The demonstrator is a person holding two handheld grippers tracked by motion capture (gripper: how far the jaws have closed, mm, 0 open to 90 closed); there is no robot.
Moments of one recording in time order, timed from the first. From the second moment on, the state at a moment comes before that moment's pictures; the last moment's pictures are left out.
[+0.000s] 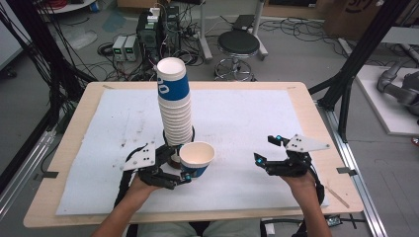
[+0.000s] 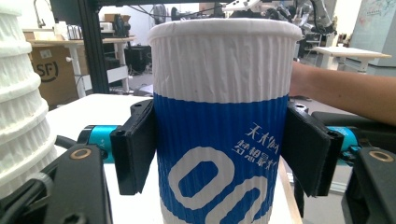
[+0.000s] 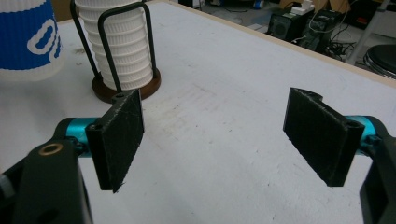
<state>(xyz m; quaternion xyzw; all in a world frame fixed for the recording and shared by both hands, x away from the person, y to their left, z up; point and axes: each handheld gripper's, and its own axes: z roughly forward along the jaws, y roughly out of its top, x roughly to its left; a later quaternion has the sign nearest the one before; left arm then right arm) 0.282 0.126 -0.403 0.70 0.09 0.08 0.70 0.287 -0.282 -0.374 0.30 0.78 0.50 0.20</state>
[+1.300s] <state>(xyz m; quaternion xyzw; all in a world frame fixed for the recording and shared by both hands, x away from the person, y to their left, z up) 0.259 0.182 -0.399 0.68 0.11 0.13 0.71 0.287 -0.284 -0.381 0.31 0.79 0.50 0.20</state>
